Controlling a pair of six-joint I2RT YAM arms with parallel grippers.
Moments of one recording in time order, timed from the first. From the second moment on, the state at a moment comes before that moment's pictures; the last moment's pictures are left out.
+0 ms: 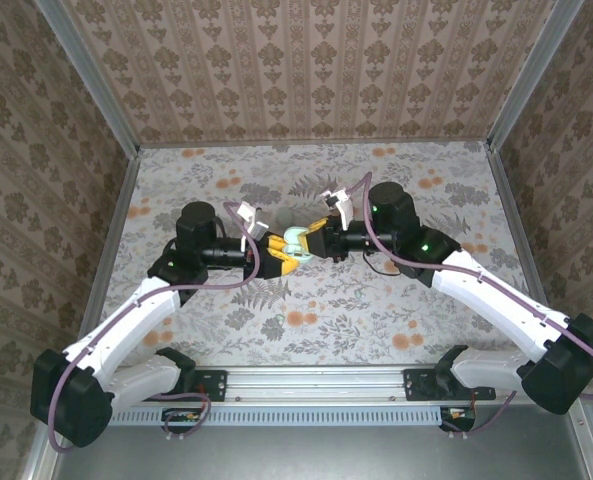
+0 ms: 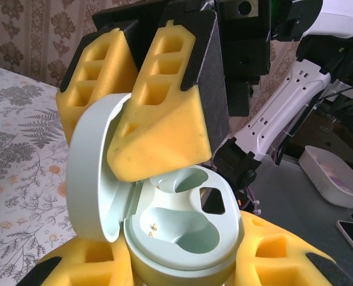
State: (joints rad) left arm -0.55 1.04 0.75 0.06 1.11 -0.14; right arm 0.66 1.21 1.05 -0.19 -0.58 0.28
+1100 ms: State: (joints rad) left arm -0.52 1.02 0.72 0.09 1.11 -0.14; right arm 0.73 1.12 1.02 -0.30 -0.40 -0.18
